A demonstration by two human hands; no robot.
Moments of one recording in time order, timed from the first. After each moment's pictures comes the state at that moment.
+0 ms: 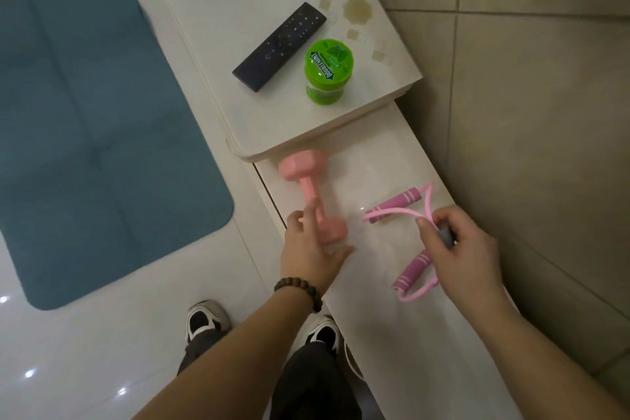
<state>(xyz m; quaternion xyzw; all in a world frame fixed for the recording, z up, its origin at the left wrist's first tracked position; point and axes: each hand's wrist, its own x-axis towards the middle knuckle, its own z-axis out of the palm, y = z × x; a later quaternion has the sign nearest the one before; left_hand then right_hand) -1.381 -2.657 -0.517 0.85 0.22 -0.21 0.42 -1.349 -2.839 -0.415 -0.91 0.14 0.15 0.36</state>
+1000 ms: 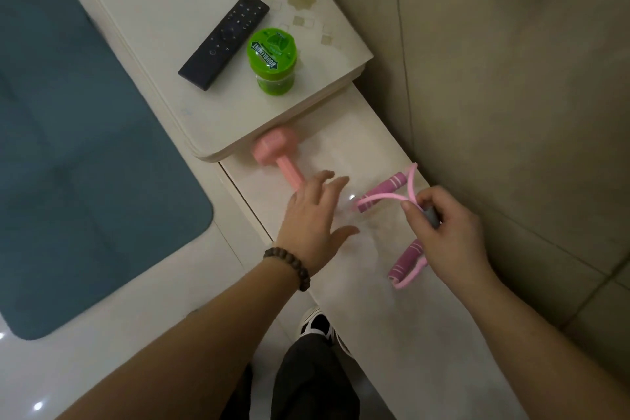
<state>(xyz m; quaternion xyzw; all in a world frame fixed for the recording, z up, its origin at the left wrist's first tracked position) -1.351 -2.680 -0.483 0.93 -0.09 -0.13 0.33 -1.359 -2.867 -0.409 -0.89 0.16 0.13 0.40</state>
